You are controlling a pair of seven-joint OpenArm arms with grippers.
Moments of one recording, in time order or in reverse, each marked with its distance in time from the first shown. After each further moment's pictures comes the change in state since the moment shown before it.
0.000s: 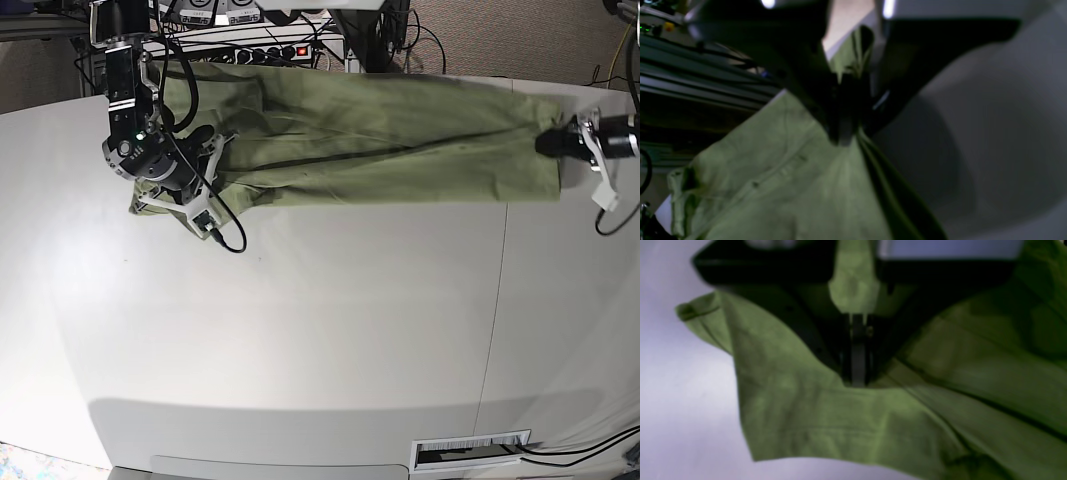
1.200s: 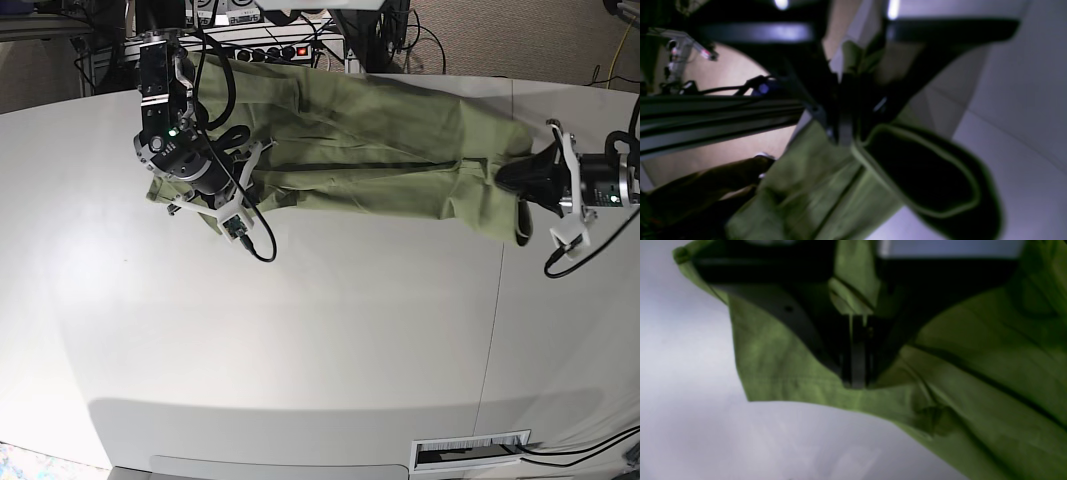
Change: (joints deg) left arm -1.8 -4.3 0.0 37.0 0.4 0.2 1.1; right arm 0.0 -9.2 -0.5 0.0 -5.2 0.0 6.1
